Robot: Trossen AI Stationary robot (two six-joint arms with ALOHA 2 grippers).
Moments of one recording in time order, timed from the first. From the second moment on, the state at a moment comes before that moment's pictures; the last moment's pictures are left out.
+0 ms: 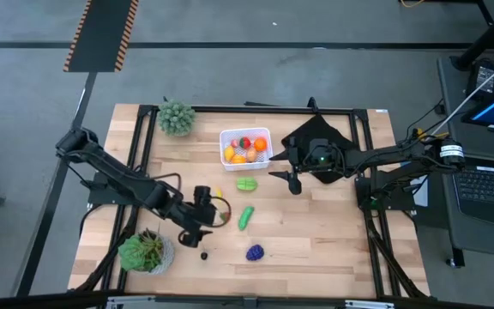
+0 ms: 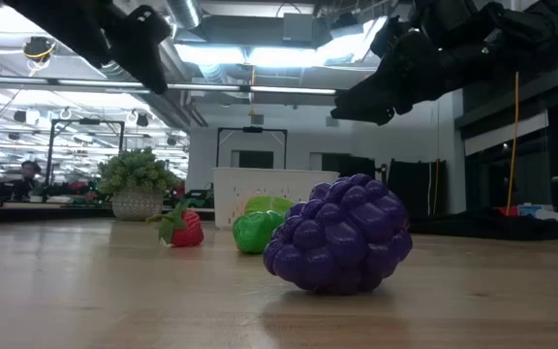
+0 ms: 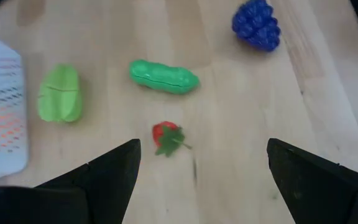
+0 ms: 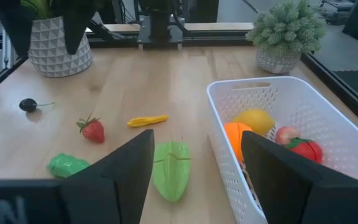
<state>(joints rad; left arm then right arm) -0.49 1.40 0.99 -0.57 -0.29 -0.25 -0.15 1.30 0.54 0.46 -0.11 -0.04</state>
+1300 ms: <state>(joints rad) -0.65 1.88 1.36 -0.85 -0.06 0.22 -0.12 1.56 0.54 0.67 -0.11 0.07</state>
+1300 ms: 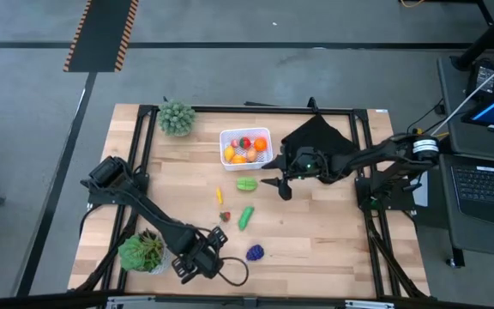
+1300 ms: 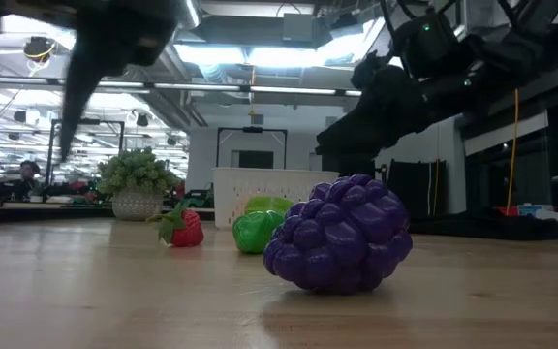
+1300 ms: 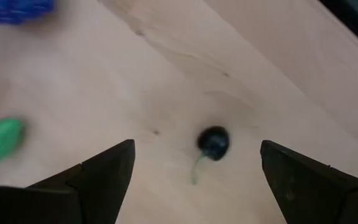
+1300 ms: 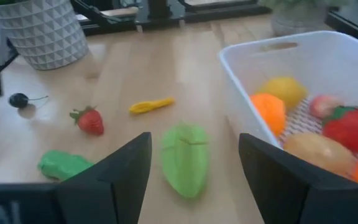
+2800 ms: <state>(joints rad) -0.67 1.94 1.30 -0.74 -0.06 0.19 0.00 1.64 0.54 0.83 -0.09 0.13</state>
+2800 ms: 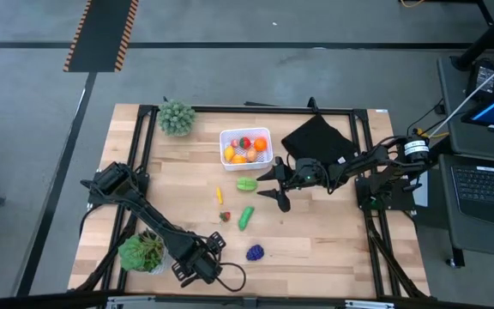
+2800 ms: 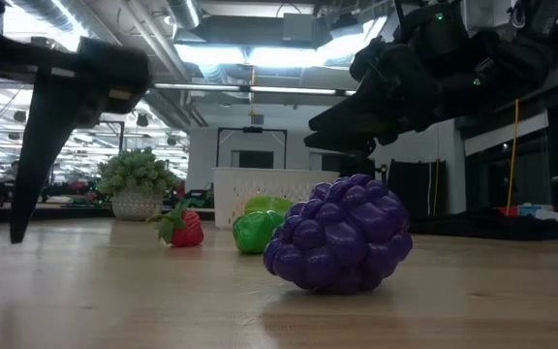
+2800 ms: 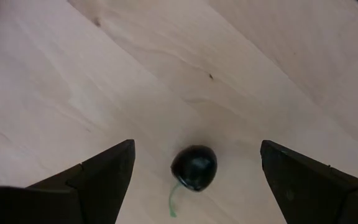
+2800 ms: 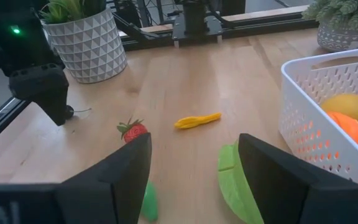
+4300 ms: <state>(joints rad) -0.65 1.94 1.23 -0.69 0.00 0.20 0.02 1.64 0.54 0.84 -0.10 0.13</state>
